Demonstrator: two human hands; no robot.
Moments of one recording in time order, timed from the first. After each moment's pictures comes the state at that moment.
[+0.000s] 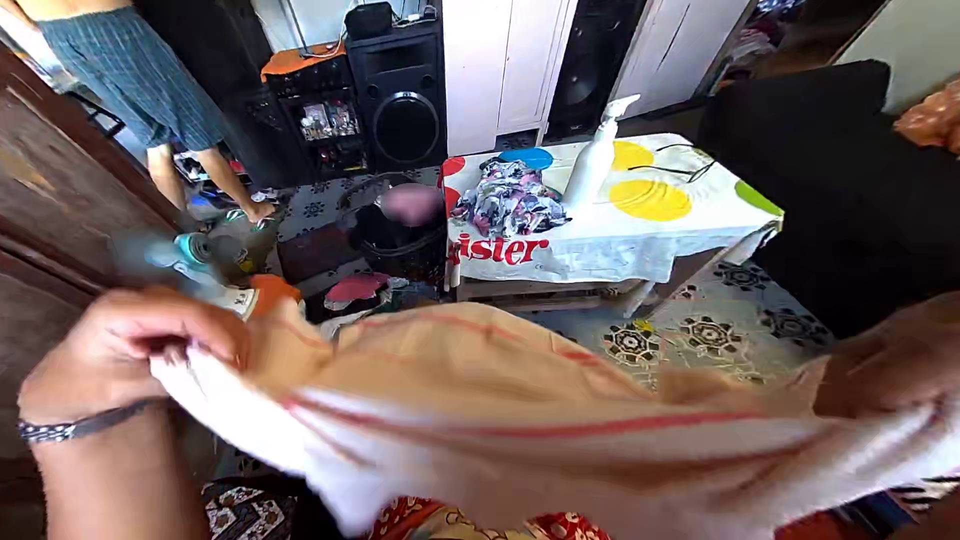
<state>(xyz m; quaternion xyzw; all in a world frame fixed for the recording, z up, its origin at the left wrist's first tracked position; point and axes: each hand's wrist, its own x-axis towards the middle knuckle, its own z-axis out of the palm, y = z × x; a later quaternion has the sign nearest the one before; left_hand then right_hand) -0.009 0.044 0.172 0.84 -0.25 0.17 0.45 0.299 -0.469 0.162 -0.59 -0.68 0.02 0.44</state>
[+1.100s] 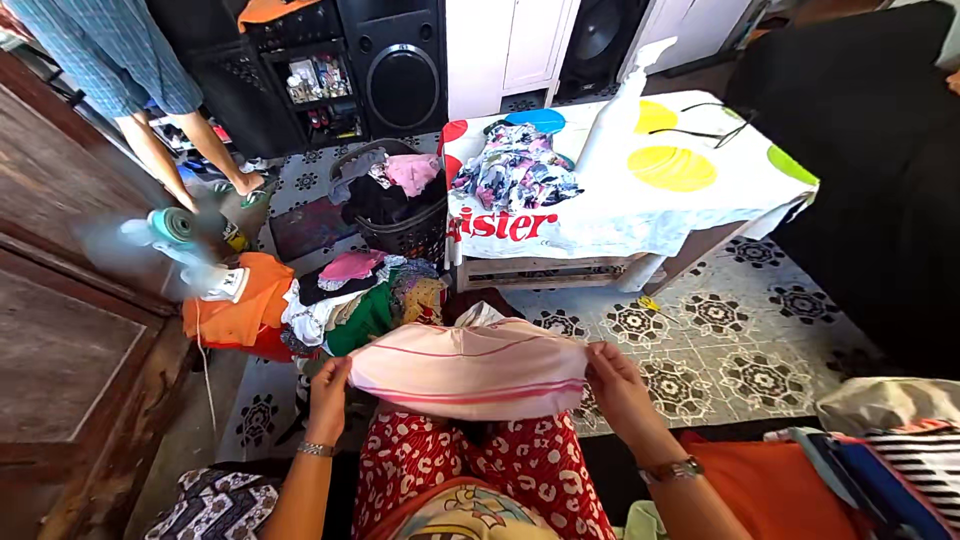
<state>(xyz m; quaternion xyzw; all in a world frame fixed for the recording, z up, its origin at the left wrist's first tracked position) 0.033 -0.042 -0.102 0.64 0.37 0.30 0.60 0.272 -0.378 -0.080 -0.67 -0.12 0.17 0.71</state>
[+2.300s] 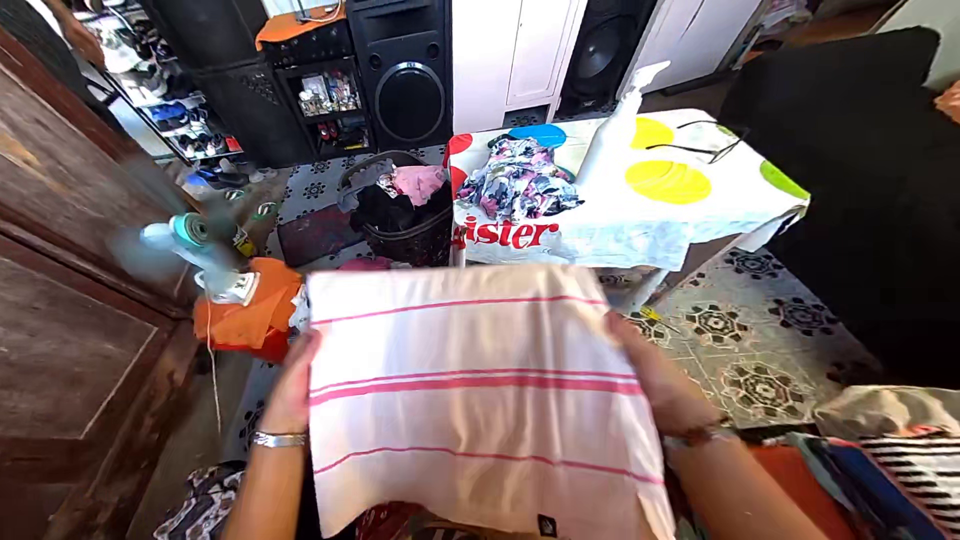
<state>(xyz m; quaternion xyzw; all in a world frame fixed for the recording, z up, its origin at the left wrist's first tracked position) 0.021 -0.047 0.018 0.53 0.25 0.29 0.75 0.263 -0.368 0.030 -0.57 -0.14 0.37 0.72</state>
